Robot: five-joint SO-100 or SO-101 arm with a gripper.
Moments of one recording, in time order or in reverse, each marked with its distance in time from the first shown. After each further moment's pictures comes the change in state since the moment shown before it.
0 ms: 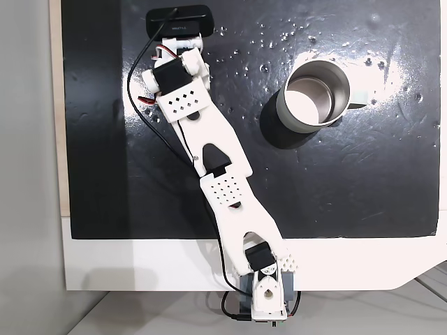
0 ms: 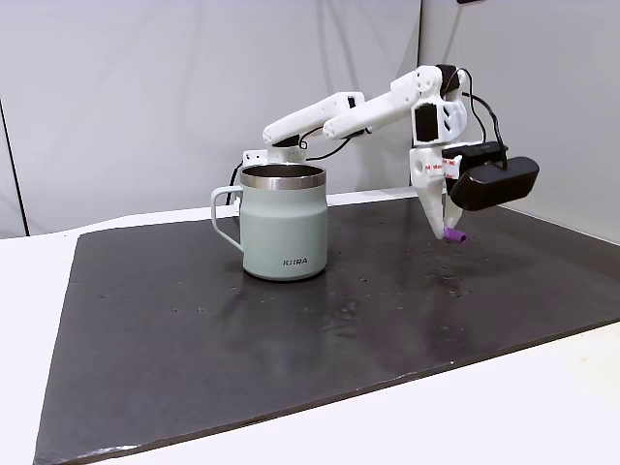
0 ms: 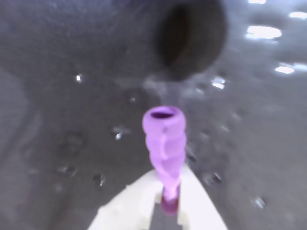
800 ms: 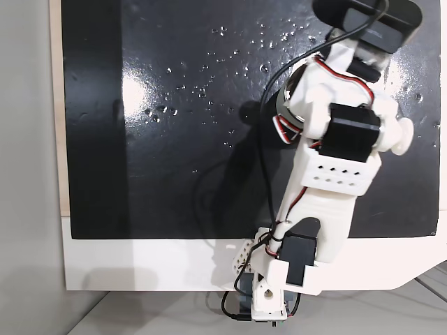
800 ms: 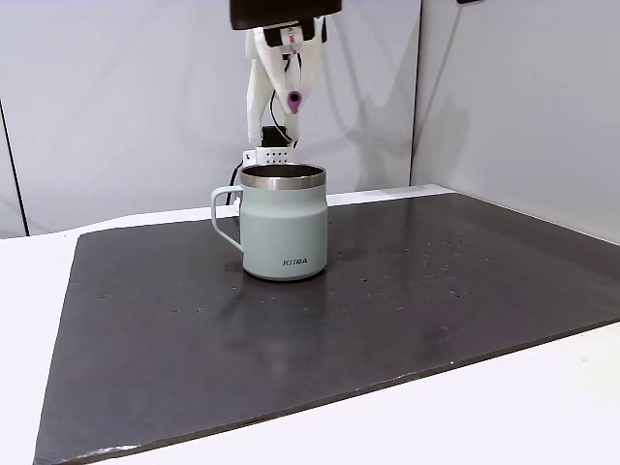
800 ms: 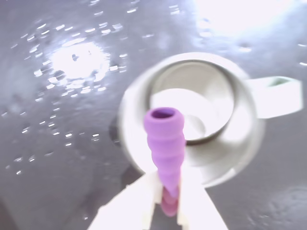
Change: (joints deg) arm 34.4 55.6 42.4 0.3 -8.6
